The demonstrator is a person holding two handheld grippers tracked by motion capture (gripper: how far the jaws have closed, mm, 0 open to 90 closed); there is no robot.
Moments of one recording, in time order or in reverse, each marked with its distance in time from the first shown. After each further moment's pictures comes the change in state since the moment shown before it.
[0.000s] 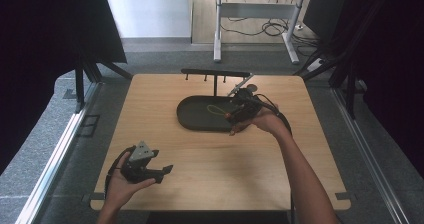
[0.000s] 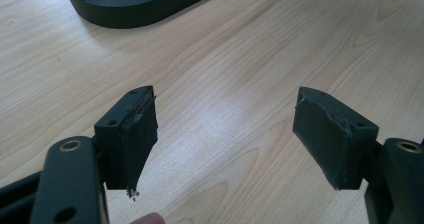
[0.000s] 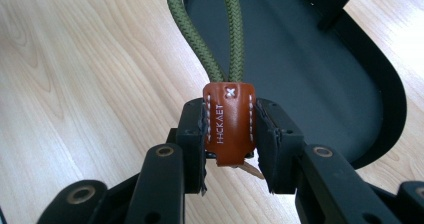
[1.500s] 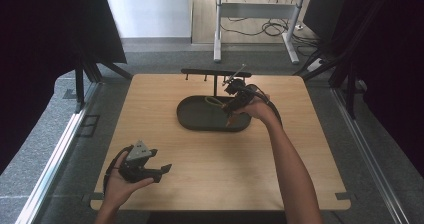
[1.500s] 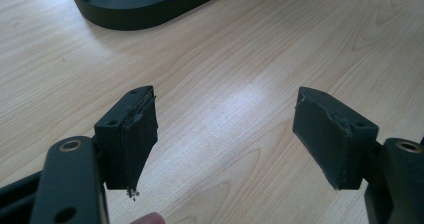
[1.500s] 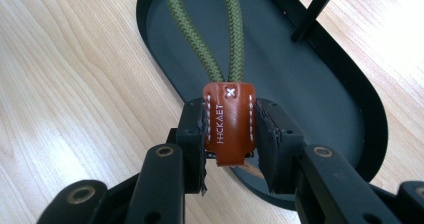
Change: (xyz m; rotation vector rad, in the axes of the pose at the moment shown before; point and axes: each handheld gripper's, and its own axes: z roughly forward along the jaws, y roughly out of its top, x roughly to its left) left arm 0.003 -0.001 -0.003 -0.014 -0.005 -0.014; right arm -0.036 0.028 0.035 0.034 -0.017 0.047
